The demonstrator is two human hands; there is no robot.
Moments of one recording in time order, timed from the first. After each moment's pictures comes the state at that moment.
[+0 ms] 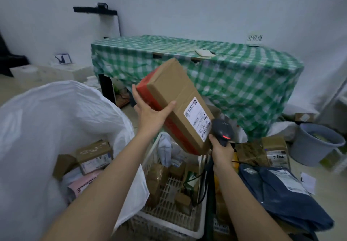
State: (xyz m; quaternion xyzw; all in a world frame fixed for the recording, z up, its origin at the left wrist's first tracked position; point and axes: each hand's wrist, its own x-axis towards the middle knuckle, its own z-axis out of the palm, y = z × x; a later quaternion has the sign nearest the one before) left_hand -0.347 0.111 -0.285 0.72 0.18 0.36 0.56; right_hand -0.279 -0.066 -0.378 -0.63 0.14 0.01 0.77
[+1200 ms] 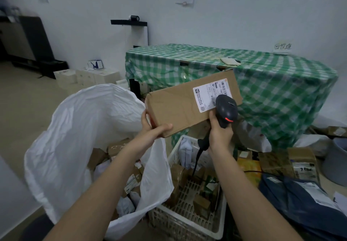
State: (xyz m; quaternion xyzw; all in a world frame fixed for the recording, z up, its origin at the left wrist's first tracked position) left_hand -0.433 0.177 -0.309 0.68 0.16 0.15 0.70; right_hand -0.328 0.013 -0.302 -0.52 0.02 -0.02 0.86
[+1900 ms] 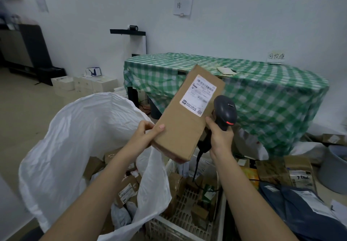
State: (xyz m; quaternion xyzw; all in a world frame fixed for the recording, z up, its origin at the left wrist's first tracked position) left_hand -0.438 0.191 -0.297 0.75 0.15 0.16 0.63; right_hand -0.319 0.007 -0.290 -0.51 -0.04 0.00 0.86
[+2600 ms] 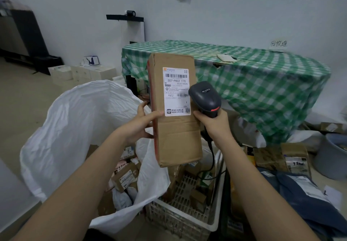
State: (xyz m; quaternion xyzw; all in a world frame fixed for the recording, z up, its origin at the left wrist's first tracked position) left_hand -0.432 0.196 -0.285 0.68 0.15 0.08 0.72; right_hand -0.339 -0.012 -0.274 -0.66 -0.24 0.00 0.71
